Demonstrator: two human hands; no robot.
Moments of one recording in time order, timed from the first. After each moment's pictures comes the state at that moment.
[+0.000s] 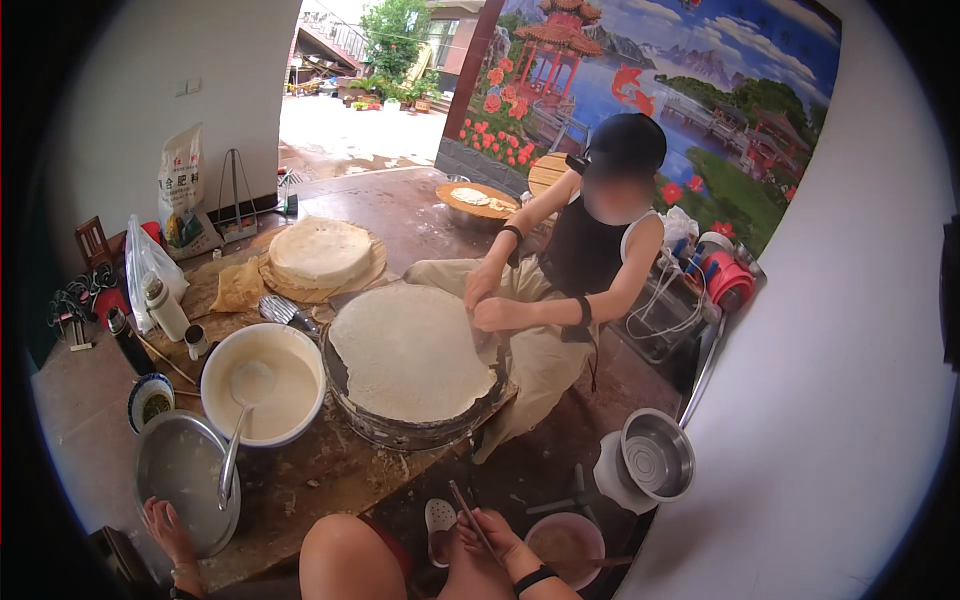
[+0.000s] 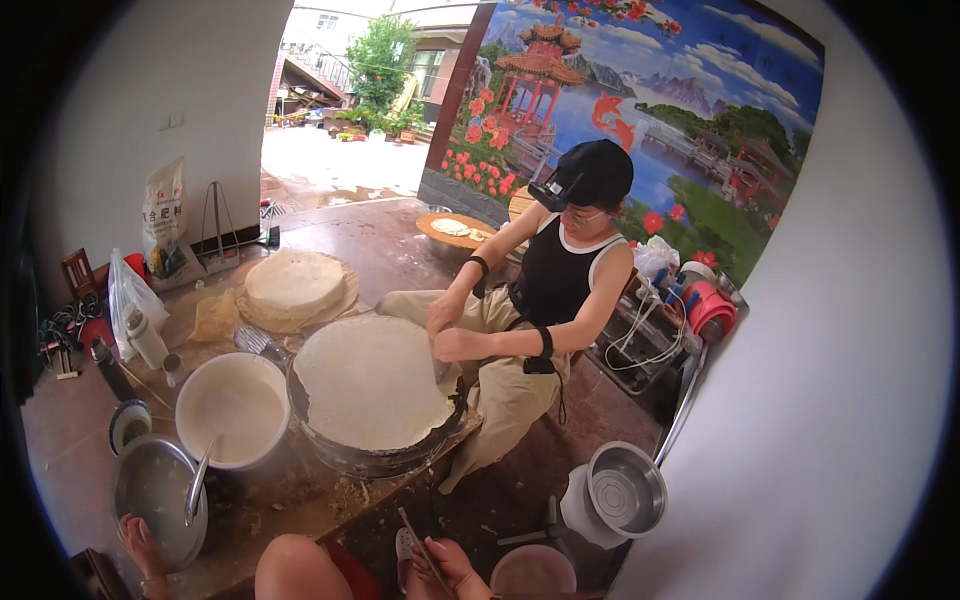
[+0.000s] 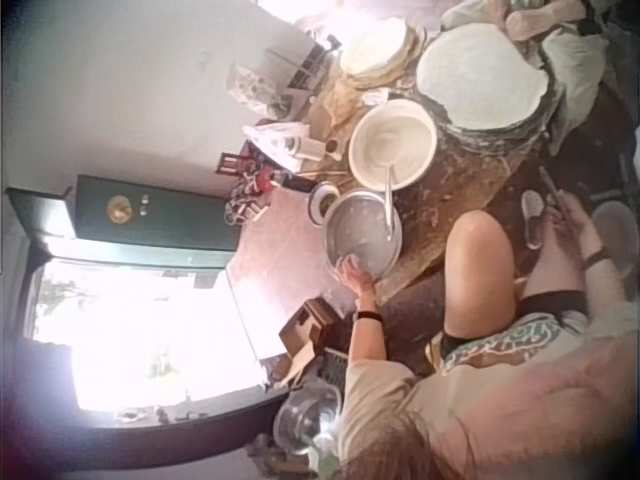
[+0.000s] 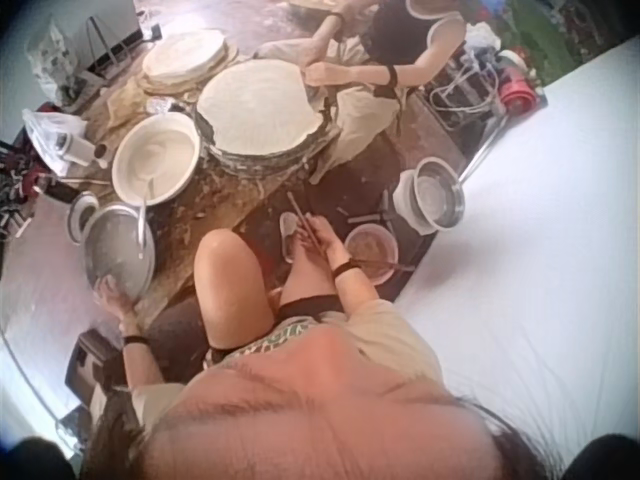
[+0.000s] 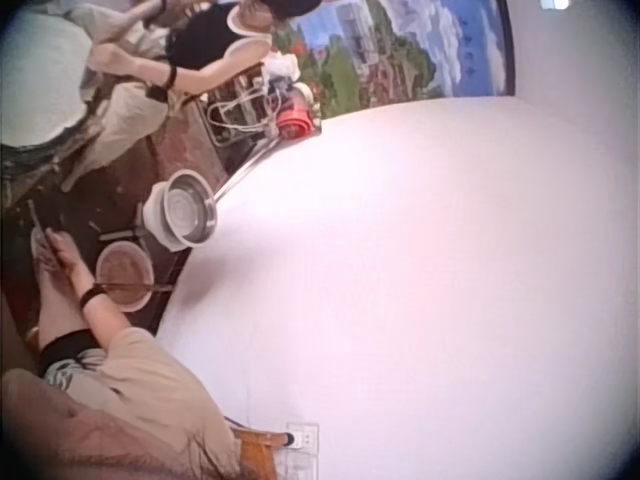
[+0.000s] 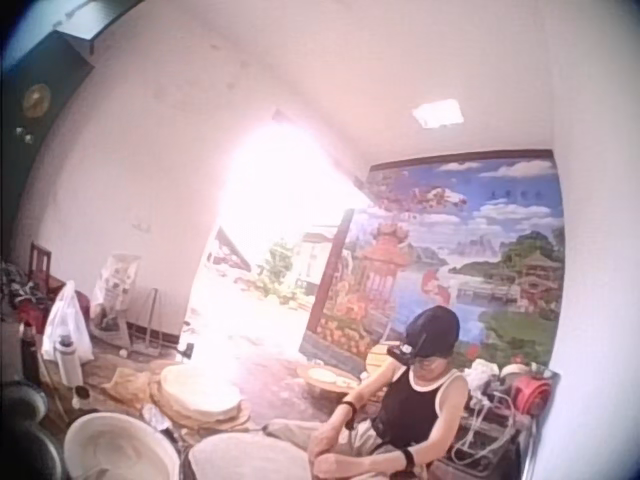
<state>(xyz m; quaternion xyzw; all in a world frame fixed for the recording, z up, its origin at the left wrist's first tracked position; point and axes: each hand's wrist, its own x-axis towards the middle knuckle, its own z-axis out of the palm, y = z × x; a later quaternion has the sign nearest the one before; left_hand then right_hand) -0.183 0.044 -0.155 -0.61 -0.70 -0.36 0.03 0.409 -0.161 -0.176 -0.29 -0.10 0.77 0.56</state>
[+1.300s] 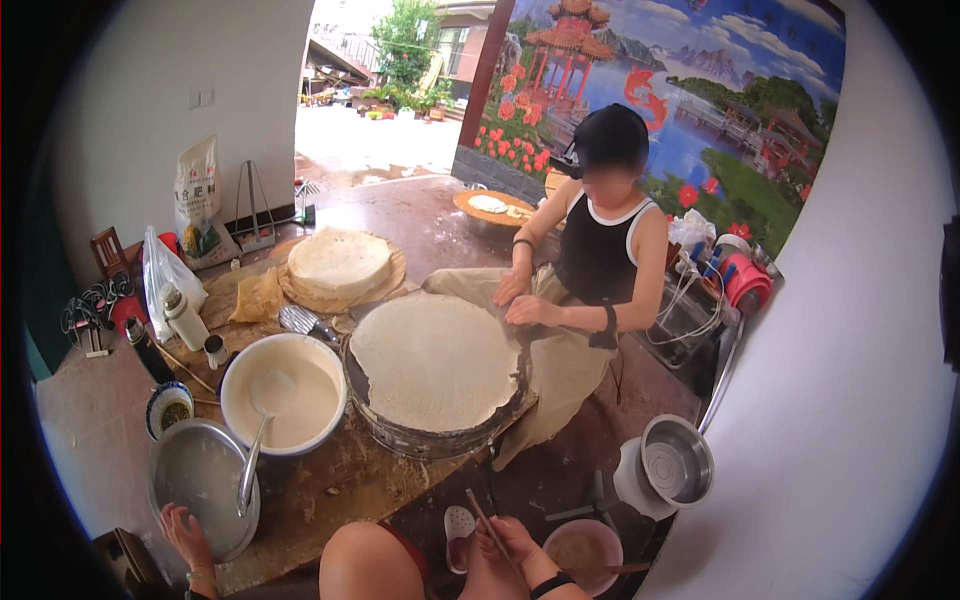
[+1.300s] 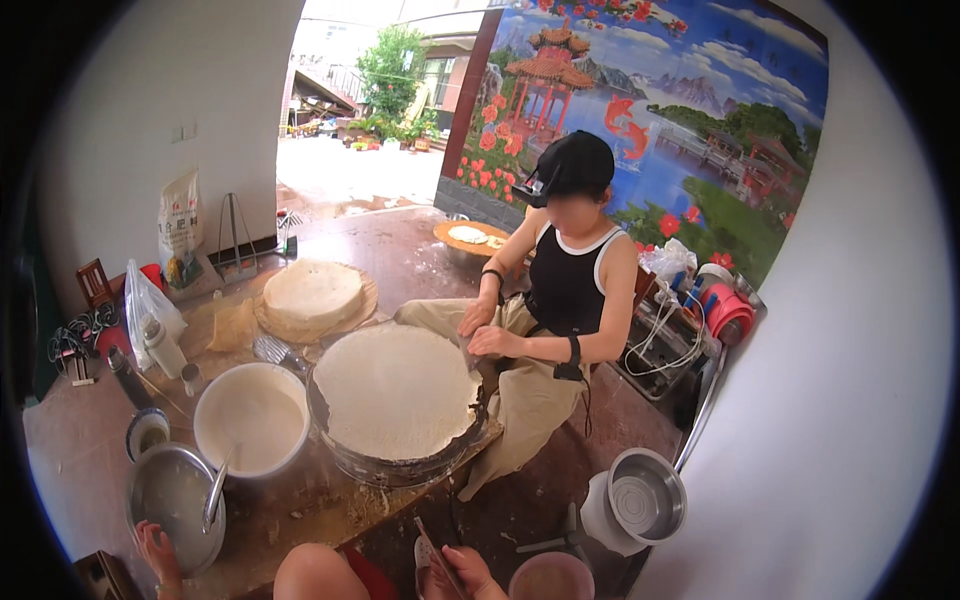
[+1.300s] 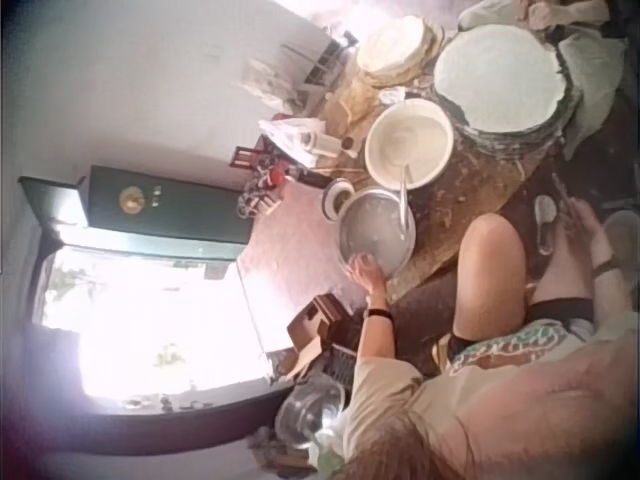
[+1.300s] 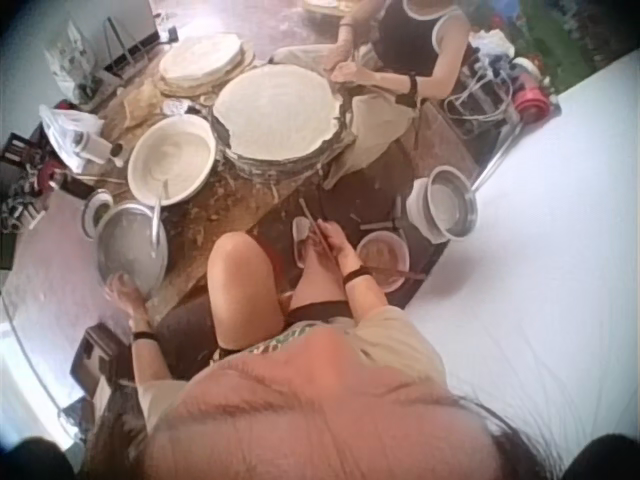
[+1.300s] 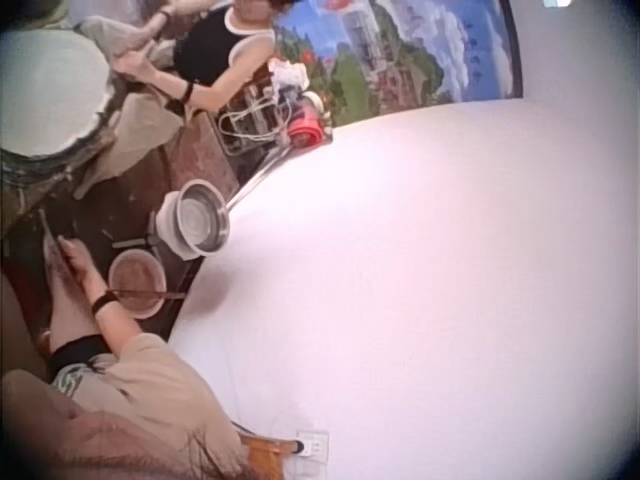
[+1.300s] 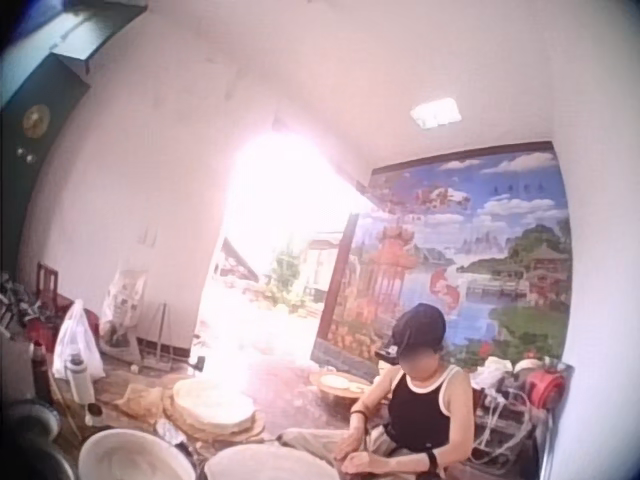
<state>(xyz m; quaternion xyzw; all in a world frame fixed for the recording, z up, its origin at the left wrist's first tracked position) -0.180 0.038 -0.162 -0.61 -0.71 -0.34 0.06 0.407 -0.167 -0.180 -0.35 -0.08 0.75 0.55</state>
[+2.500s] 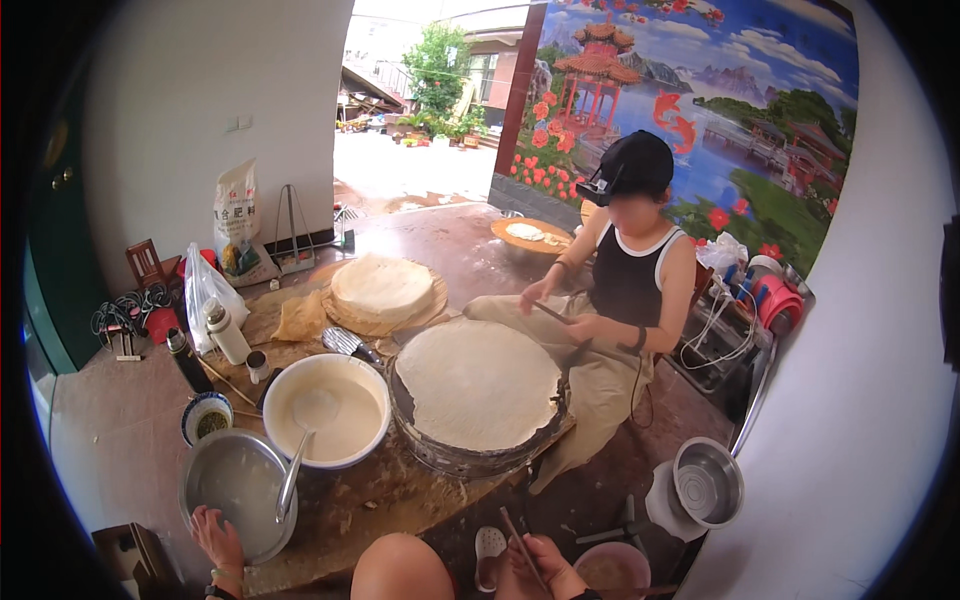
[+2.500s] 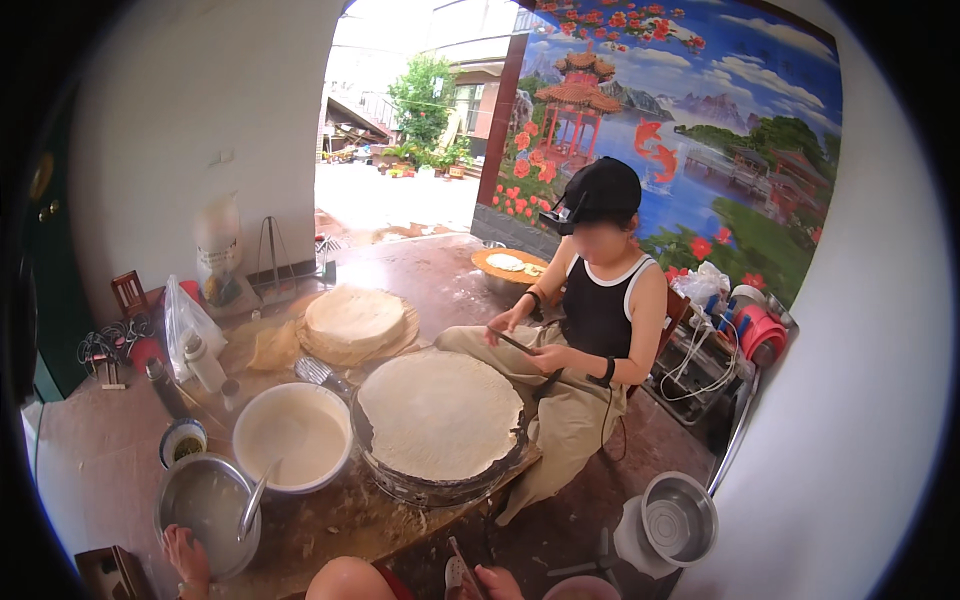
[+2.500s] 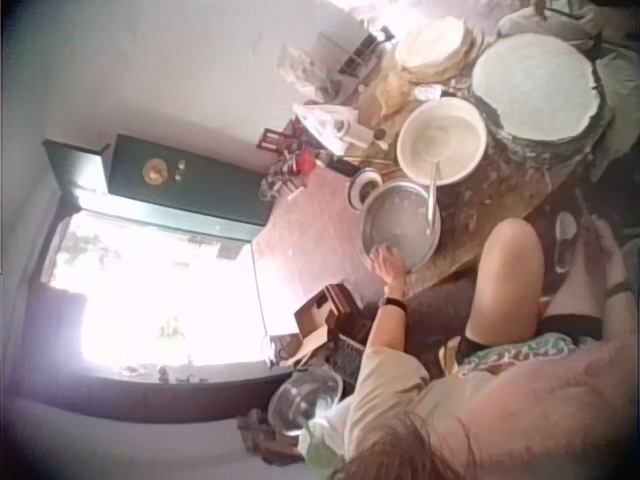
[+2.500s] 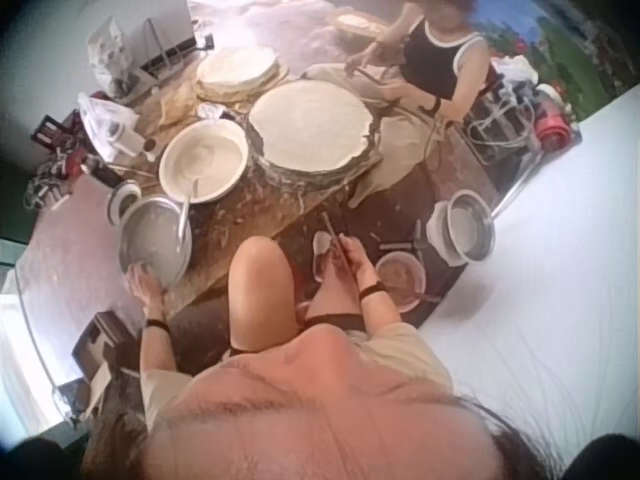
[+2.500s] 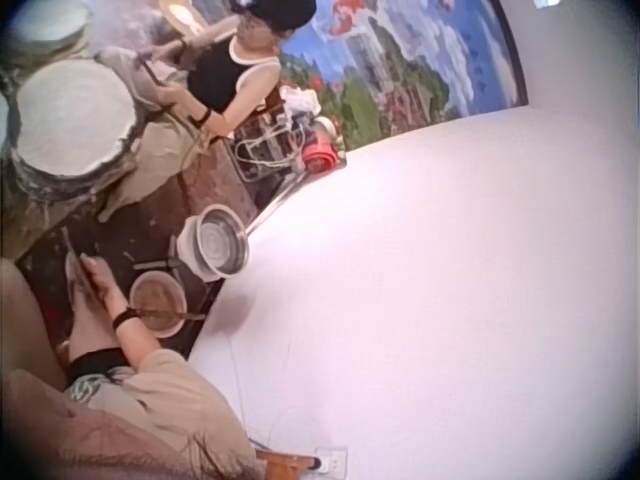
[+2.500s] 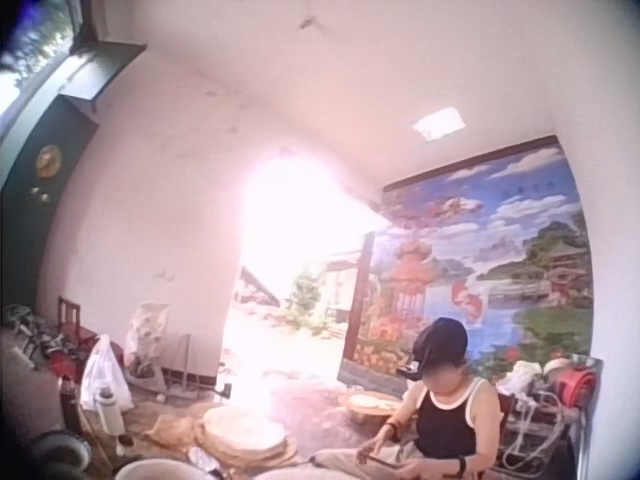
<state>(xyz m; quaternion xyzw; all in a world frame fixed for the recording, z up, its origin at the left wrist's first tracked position) -0.144 0.029 -0.123 -0.61 -0.74 -0.29 0.05 0.409 -0.167 -0.193 -0.27 -0.08 0.78 0.56</state>
